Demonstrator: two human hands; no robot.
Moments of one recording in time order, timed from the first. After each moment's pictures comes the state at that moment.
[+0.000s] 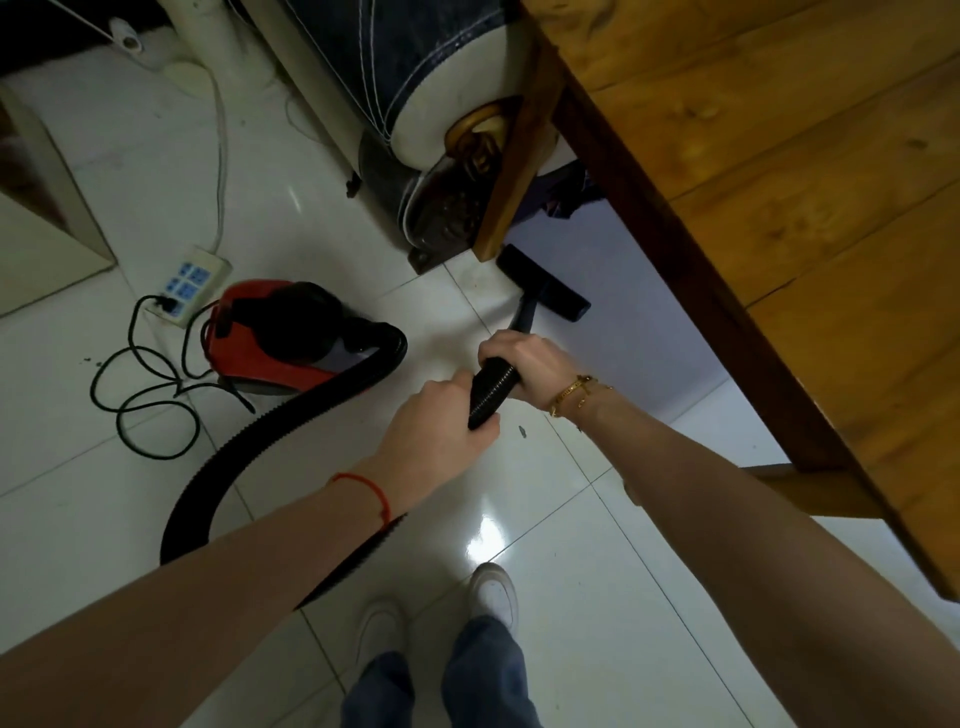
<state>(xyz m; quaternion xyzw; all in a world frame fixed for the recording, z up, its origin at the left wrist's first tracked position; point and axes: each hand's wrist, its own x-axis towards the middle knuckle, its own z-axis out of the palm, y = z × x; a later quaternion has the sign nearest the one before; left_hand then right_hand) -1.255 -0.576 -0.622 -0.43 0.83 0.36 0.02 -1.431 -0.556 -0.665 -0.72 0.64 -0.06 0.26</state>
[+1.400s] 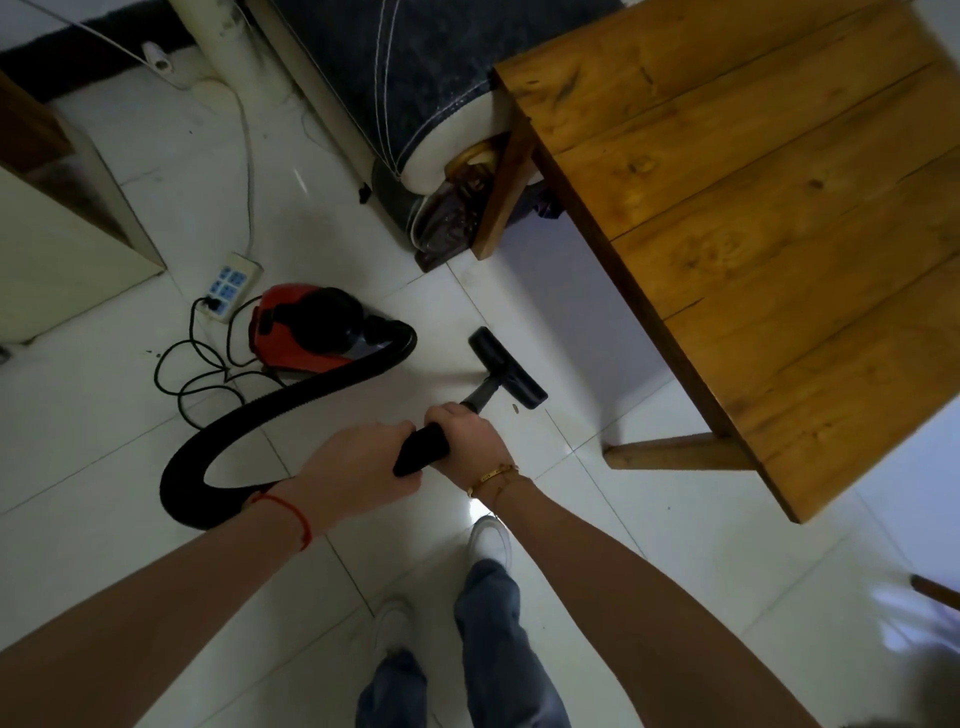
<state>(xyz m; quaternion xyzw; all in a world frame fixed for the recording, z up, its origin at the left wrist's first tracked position) -1.169 -0.575 -0.514 -0.35 0.86 0.31 0.21 -1.303 -0.500 -0.572 -0.56 0.74 -0.12 0.35</state>
